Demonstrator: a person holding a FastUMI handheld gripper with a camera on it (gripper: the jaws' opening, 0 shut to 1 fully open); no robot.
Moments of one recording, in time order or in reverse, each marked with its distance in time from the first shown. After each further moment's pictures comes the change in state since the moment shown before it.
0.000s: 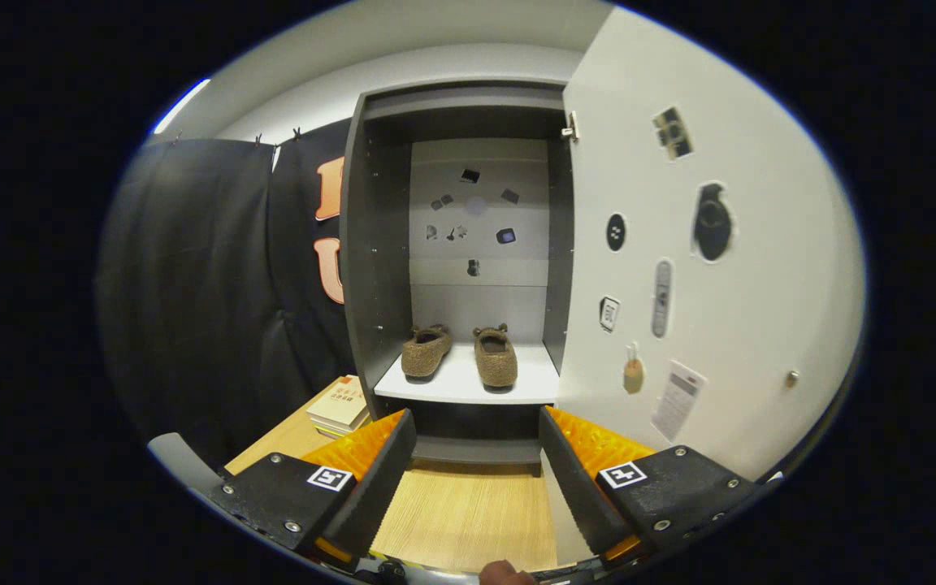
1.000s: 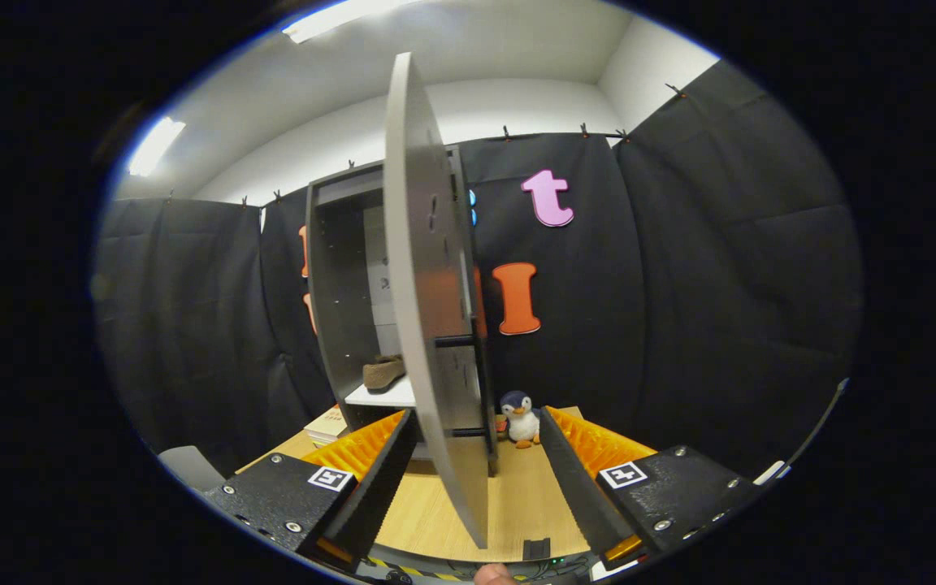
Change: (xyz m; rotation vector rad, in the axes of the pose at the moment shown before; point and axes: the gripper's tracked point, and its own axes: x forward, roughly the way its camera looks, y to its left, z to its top) arm -0.113 -0.169 -0.005 0.133 -0.149 -0.031
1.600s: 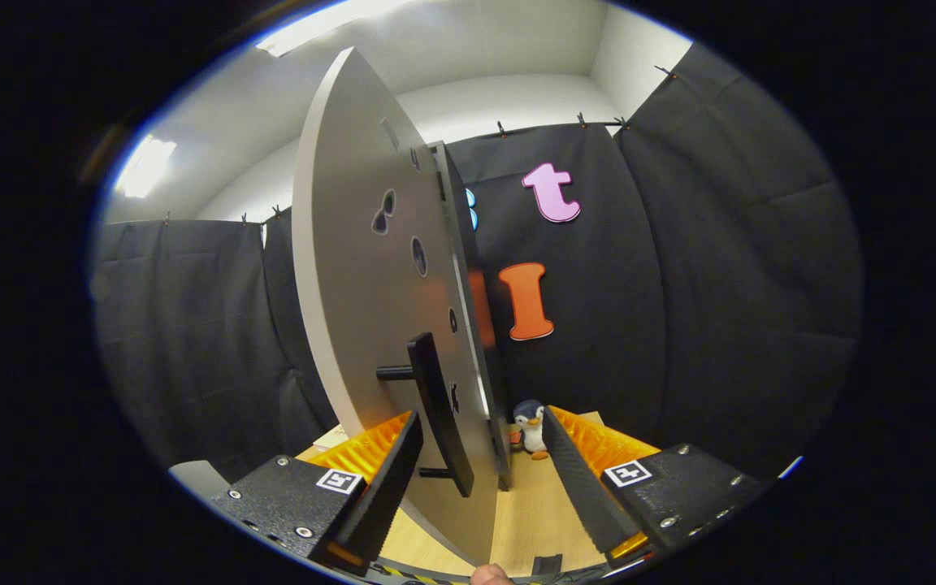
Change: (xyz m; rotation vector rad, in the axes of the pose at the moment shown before) arm 0.048 0.017 0.001 0.042 0.004 0.081
